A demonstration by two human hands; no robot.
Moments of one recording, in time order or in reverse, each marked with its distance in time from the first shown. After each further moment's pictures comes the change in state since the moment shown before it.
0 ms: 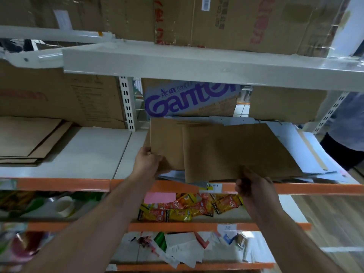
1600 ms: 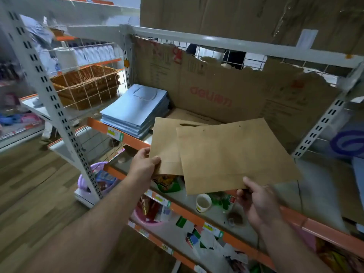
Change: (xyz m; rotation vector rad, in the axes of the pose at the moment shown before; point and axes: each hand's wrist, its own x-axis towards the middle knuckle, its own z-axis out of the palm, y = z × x) left_hand 0.050 0.073 -0.567 -0.166 0.419 0.040; right_hand -0.152 0.295 0.431 -0.190 -0.331 0.259
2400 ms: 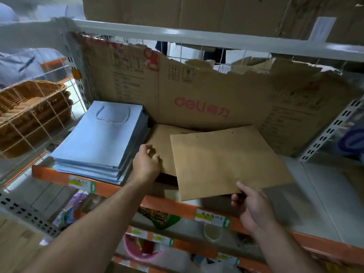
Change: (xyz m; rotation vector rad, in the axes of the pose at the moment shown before) left_hand 0.206 0.039 0.063 0.686 -0.018 0.330; right_hand 0.112 0.018 0.096 0.048 0.243 -0.042
